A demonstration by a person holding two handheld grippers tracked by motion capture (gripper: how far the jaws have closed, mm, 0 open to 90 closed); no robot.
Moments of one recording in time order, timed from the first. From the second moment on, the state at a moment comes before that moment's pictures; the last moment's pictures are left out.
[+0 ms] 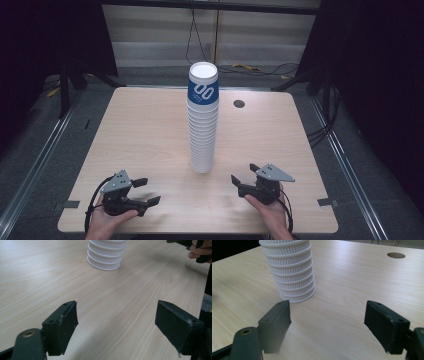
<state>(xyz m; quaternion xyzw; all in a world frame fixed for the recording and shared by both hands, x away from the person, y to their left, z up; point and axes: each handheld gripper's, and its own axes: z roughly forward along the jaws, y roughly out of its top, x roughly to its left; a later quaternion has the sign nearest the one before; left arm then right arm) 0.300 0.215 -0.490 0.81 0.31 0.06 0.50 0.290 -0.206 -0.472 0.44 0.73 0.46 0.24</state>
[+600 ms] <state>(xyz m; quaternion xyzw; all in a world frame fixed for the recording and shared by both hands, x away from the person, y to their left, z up) 0.304 0.212 -0.490 0.81 0.30 0.06 0.50 0.290 -0.201 -0.462 0.41 0.74 0.48 0.23</state>
